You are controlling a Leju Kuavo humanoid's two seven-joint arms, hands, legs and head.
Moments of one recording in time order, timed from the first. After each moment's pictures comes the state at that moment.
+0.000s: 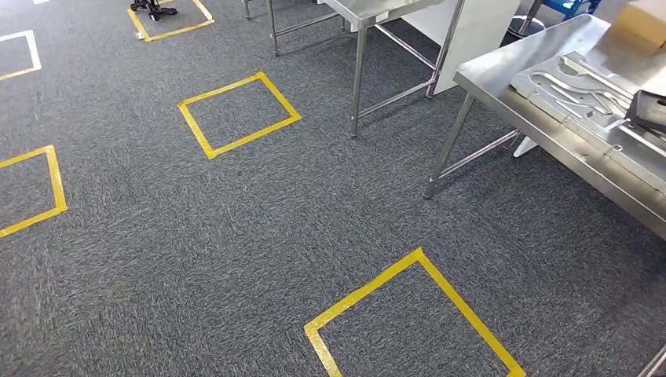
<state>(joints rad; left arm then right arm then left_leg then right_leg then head) -0.05 -0.14 0.84 -0.22 -0.87 0.27 -0.28 -0.04 0.13 -0.09 -0.18 0.57 -0.32 0.02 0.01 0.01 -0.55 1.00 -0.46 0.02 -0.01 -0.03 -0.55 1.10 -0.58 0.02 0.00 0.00</state>
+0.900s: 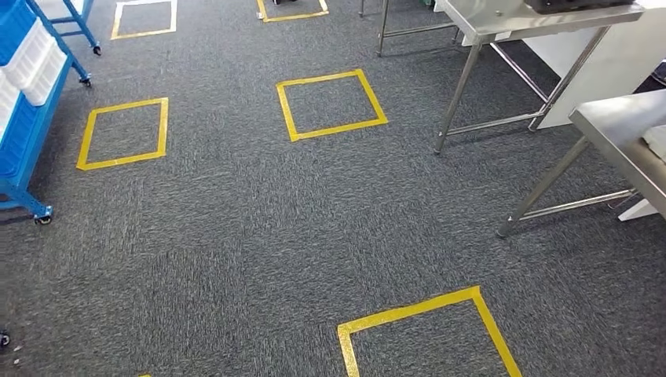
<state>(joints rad) -0.05 -0.19 0.88 -0.22 -0.88 0.28 -0.26 -0.03 0.12 -0.04 -0.18 0.62 -0.30 0.06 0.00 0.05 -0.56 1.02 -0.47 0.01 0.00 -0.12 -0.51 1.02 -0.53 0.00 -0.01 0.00</state>
